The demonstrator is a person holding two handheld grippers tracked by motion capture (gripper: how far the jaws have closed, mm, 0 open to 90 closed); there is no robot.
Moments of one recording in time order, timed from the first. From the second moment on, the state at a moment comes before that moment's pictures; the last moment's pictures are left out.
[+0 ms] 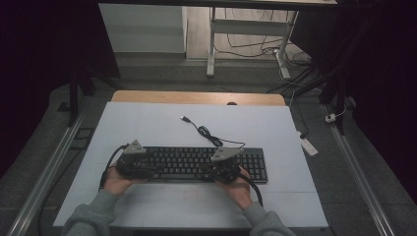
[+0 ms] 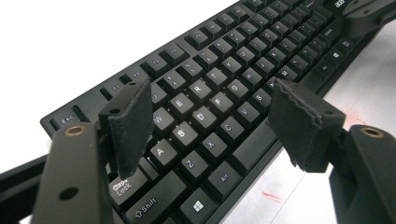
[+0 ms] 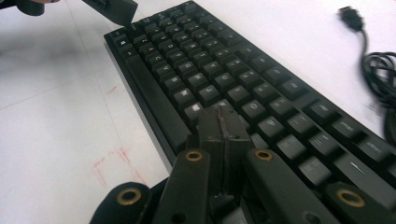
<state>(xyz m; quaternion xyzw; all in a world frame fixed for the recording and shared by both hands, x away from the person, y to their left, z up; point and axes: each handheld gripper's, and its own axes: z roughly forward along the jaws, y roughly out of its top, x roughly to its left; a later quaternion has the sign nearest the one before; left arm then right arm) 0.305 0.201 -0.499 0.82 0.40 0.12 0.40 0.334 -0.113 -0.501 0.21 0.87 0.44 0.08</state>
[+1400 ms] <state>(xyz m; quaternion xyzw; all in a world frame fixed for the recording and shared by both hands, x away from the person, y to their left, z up) 0.304 0.200 -0.499 0.82 0.40 0.12 0.40 0.349 -0.065 -0.521 0.19 0.89 0.40 0.07</state>
